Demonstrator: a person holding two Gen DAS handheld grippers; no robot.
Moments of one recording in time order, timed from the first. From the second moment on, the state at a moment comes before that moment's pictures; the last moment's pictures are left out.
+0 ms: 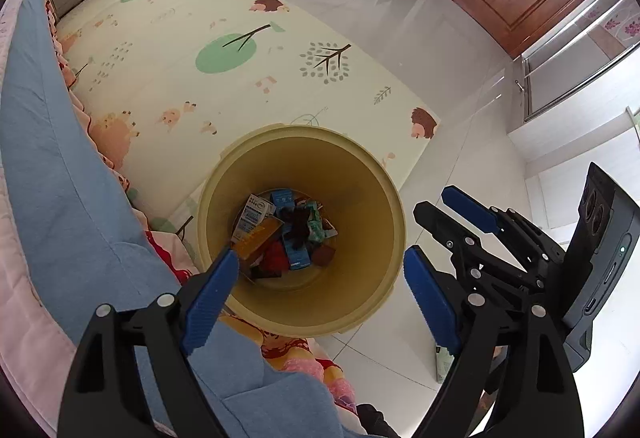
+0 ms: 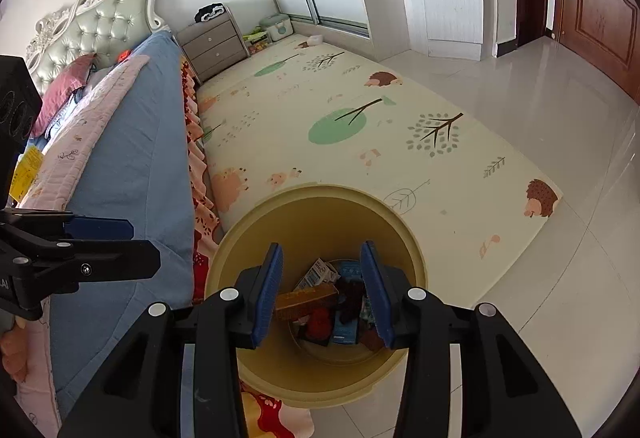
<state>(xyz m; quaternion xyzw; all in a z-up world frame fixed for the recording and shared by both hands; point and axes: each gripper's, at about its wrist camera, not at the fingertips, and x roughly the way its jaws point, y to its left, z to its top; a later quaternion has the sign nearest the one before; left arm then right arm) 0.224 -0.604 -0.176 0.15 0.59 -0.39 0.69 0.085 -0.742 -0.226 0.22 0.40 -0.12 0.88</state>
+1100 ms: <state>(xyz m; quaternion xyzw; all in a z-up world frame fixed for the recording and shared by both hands) 0.184 -0.383 -0.038 0.15 0.42 -0.31 0.84 0.096 -0.577 -0.062 0.11 0.33 0.03 0.94</state>
